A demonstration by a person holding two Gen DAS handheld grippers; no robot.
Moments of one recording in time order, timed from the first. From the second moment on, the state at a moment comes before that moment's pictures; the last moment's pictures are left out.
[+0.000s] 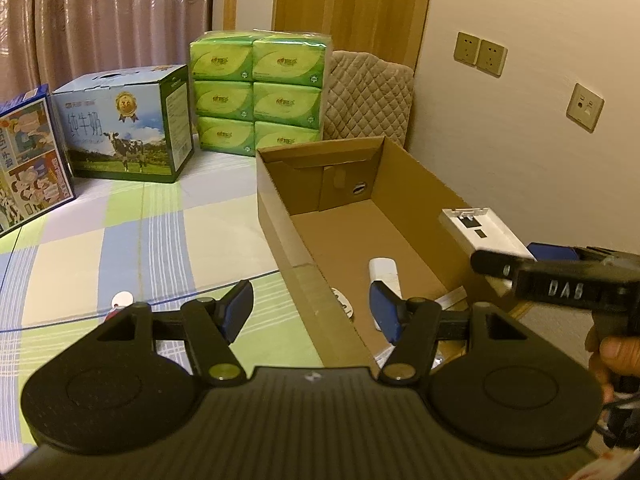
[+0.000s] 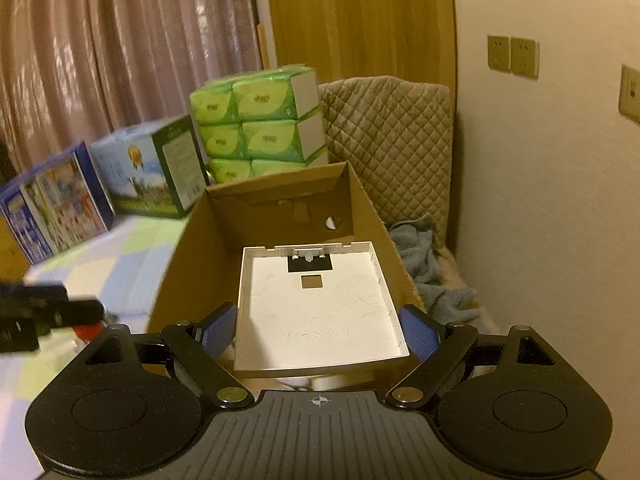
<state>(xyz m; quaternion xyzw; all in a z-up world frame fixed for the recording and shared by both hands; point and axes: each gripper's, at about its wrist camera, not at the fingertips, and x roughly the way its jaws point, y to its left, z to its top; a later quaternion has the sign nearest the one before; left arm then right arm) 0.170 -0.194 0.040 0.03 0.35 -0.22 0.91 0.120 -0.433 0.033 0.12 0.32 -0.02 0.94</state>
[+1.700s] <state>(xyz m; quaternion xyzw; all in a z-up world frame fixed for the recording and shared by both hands) 0.087 -0.031 0.055 -0.02 0.33 -0.09 0.94 0.076 -0.306 0.071 0.11 0.32 0.07 0.94</state>
